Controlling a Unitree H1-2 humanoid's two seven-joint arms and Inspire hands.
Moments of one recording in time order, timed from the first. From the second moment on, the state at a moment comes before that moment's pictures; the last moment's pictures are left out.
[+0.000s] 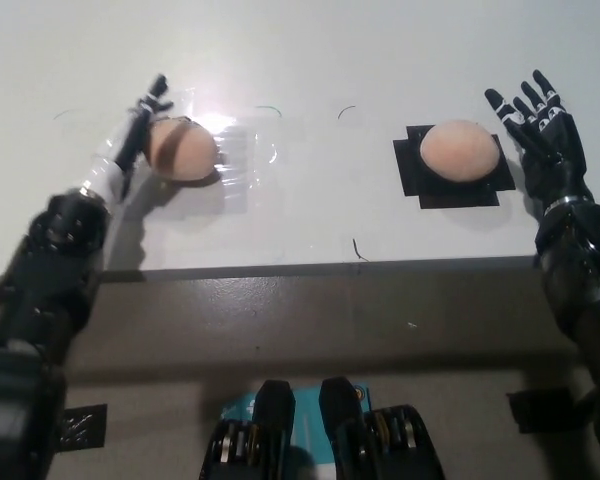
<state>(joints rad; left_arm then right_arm) -1.01 0.28 -0.04 1.34 0.04 -0.39 -0.10 -1.02 -0.19 -0.31 1.34 0.30 -0.38 0.15</state>
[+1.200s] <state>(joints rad) -1.00 0.20 -0.03 1.34 0.02 -0.42 -0.04 -1.01 0.02 -0.30 1.34 0.31 -0.39 0.14</state>
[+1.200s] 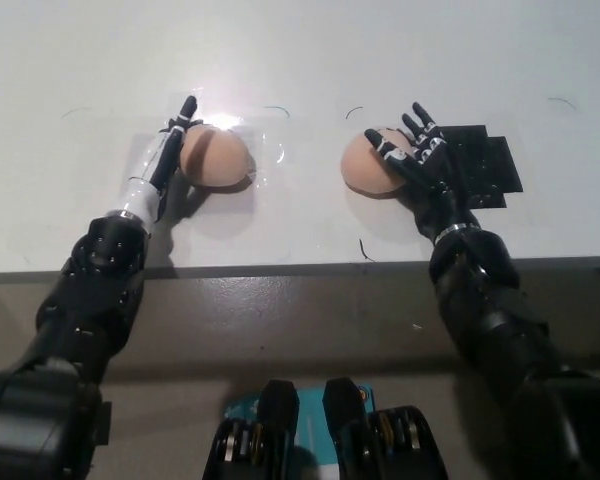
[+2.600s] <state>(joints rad) -1.06 0.15 -0.14 1.31 0.11 -0.42 -0.03 -1.04 0.00 -0.25 1.26 0.27 -0.40 0.11</state>
